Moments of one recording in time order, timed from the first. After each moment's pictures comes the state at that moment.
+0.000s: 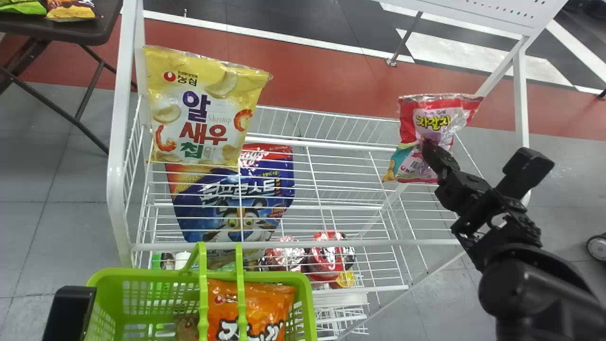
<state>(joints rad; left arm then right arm) 0.54 0.14 -0.14 -2.31 0.43 1.28 -1.01 0.20 -0.13 -0.55 -1.93 -0.32 0.48 0.34</state>
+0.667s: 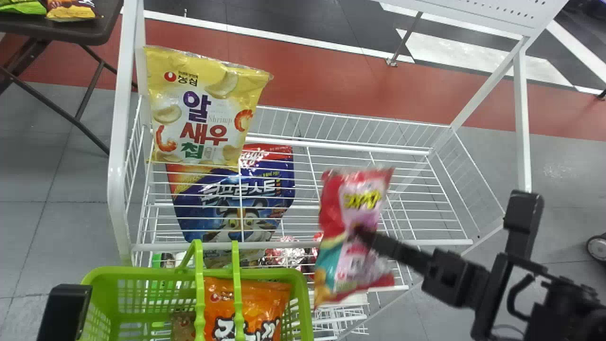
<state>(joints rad) 0.54 0.14 -0.13 -2.31 0.44 1.27 -1.01 0.46 -0.03 -0.73 -2.56 -0.71 1.50 0.45</state>
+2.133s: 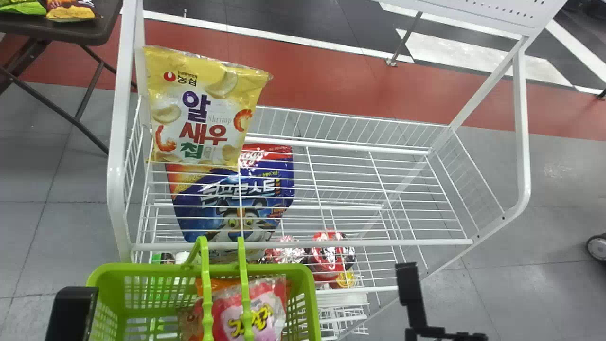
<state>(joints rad) 0.56 0.12 -0.15 -2.31 0.43 1.22 -1.01 0.62 -0.12 -0.42 -2.38 -0.87 1.57 0.45</state>
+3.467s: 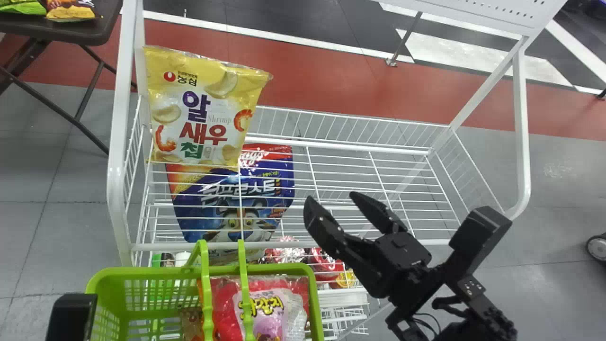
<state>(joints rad) 0.59 0.12 -0.15 -2.32 0.42 1.18 -1.02 0.76 -0.03 -0.17 -2.48 -0.34 0.43 0.28</state>
